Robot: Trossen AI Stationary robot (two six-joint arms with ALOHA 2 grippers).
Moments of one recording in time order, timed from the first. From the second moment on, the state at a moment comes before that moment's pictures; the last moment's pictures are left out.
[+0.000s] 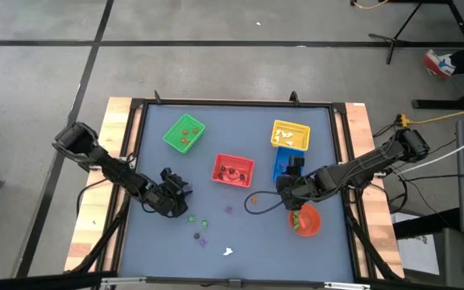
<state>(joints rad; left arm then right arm) -0.54 1.46 0.29 0.16 -0.72 -0.85 0.40 1.41 0.99 -0.86 0.49 0.29</state>
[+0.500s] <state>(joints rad) -0.54 1.50 0.30 0.18 -0.73 -0.86 0.40 1.41 0.99 -0.86 0.49 0.29</state>
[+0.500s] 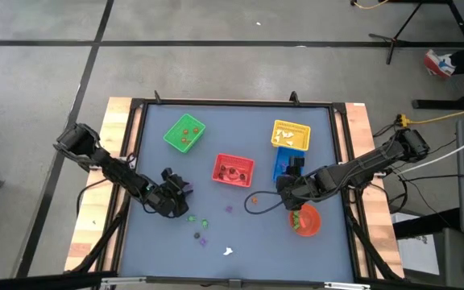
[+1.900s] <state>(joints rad) -0.54 1.50 0.29 0.18 -0.74 -0.86 0.40 1.41 0.99 -0.86 0.49 0.29</state>
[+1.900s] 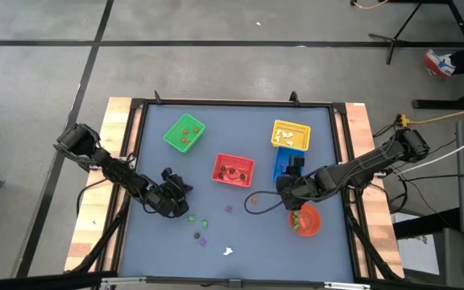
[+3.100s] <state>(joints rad) -0.29 1.63 0.80 0.79 -0.51 -0.07 0.40 1.41 1.38 -0.82 0.48 0.28</state>
